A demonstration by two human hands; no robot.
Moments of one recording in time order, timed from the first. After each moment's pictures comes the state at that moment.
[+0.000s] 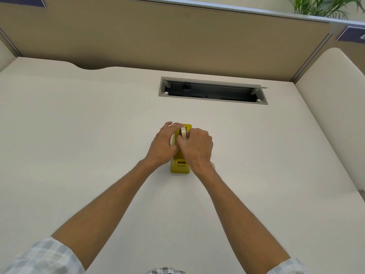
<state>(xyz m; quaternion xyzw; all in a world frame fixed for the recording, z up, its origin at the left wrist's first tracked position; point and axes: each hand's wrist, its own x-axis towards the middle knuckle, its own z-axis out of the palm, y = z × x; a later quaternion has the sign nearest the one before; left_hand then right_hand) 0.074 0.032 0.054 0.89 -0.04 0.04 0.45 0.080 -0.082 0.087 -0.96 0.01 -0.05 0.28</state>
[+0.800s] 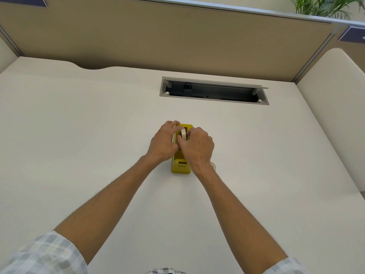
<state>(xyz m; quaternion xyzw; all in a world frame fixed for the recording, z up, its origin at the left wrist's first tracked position) 0.083 0.034 0.062 0.93 -0.02 0.02 0.36 0.083 -0.080 0.077 -0.96 0.02 -0.08 0.26</state>
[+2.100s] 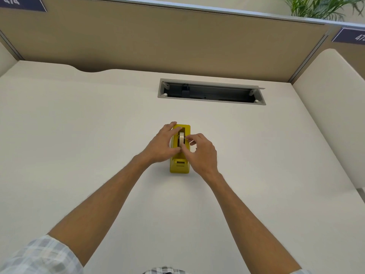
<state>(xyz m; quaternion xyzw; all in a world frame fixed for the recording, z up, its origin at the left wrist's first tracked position) 0.084 0.042 0.055 0.93 -0.07 -0.06 0.35 0.065 -0.115 0.059 -0.92 -0.08 -0.10 0.37</state>
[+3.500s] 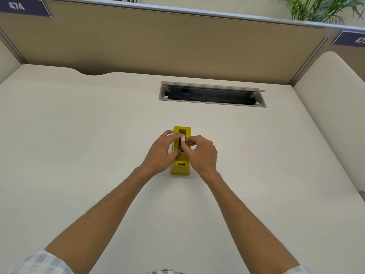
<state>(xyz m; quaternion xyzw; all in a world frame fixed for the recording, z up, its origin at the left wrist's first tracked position) 0.056 0.038 0.056 0.91 -0.04 0.02 0.40 0.071 -0.109 0.061 -0.92 -0.03 -0.08 0.38</state>
